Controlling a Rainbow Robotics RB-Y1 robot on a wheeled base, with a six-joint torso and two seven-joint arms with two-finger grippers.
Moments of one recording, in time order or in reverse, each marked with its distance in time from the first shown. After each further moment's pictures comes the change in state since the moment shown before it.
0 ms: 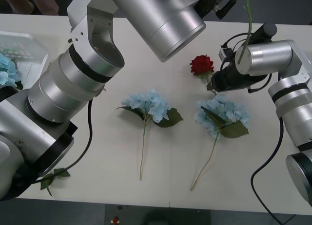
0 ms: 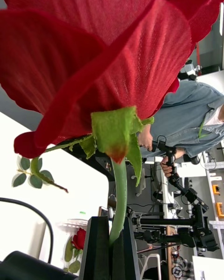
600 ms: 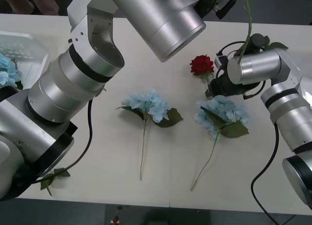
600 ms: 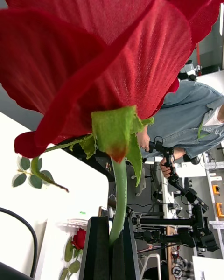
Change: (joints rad) right arm 0.000 0.010 0.064 0.069 0.043 -0.072 0.000; left arm 0.000 0.000 0.000 0.000 0.000 0.000 0.000
